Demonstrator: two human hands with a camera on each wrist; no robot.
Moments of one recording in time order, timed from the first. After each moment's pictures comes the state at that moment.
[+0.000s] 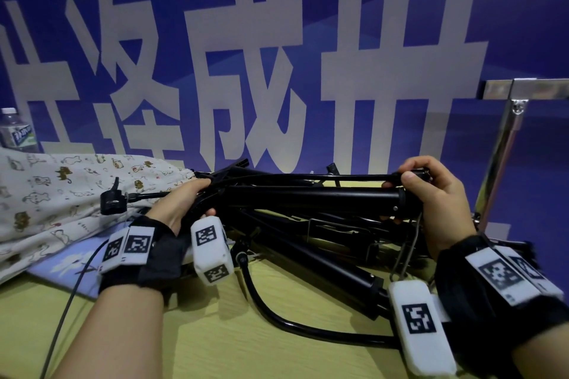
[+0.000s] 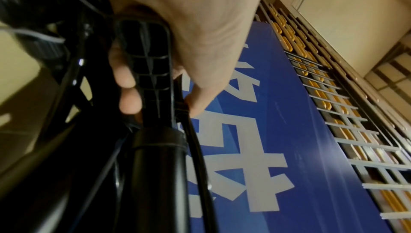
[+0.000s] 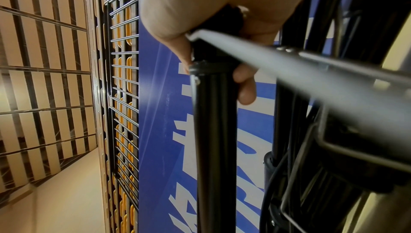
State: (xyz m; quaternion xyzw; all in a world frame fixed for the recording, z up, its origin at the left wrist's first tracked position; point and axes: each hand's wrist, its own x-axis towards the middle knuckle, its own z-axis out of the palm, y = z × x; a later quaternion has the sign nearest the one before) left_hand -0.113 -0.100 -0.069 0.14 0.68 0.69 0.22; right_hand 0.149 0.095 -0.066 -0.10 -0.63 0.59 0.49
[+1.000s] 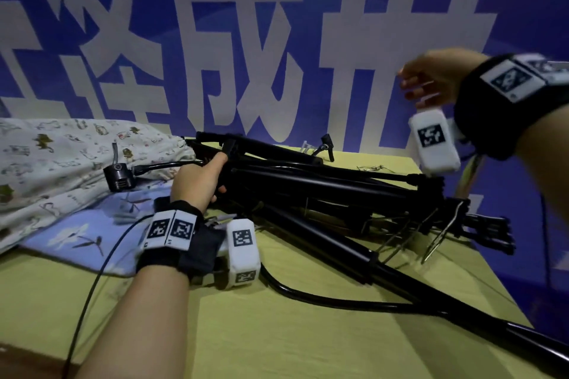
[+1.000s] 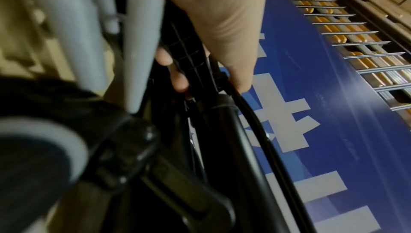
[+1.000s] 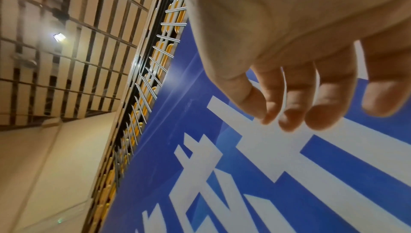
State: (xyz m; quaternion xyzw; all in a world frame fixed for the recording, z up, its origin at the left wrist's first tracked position) left_hand -0.105 -0.082 -0.095 0.17 0.76 0.62 0.04; right_hand 0.104 0.166 0.077 -0.39 -0.78 0.43 0.25
